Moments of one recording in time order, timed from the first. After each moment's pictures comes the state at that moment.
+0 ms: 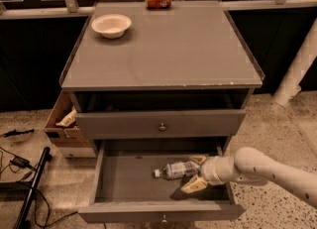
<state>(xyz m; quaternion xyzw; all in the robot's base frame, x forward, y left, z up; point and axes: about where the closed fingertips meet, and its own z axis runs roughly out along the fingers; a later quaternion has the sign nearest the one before) 0.517 -0.140 0.443 -0.52 0.76 0.21 0.33</state>
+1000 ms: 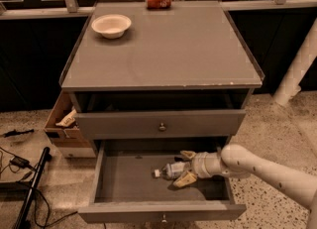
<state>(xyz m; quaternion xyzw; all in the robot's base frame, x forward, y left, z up) 0.566 -0.114 0.393 -0.54 0.73 0.22 0.35</state>
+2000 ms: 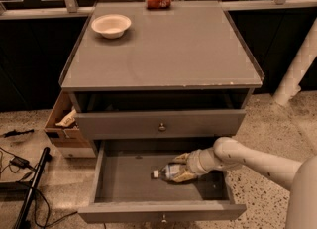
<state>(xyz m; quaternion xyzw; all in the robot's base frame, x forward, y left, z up) 0.565 -0.102 0.382 -0.61 0.70 0.22 0.31</state>
